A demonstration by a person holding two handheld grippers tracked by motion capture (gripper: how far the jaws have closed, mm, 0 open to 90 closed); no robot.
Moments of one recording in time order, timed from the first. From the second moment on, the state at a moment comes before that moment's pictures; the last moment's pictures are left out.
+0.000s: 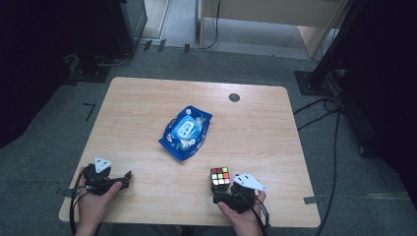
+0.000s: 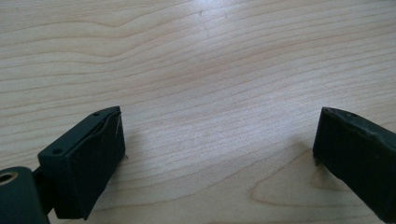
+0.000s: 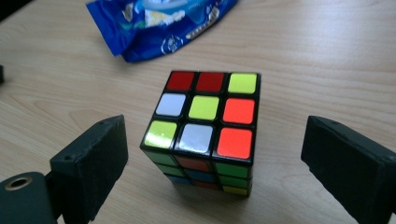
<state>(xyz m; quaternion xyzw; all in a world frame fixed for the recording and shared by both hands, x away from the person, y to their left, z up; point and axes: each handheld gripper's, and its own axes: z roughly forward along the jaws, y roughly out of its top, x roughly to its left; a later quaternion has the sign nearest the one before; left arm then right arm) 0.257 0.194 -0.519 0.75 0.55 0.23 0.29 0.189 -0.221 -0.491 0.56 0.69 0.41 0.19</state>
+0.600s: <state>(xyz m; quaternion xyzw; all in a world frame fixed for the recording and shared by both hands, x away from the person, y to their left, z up) 0.257 0.194 -0.518 0.75 0.55 0.23 0.30 0.194 -0.209 -0.510 0.54 0.72 0.36 0.23</state>
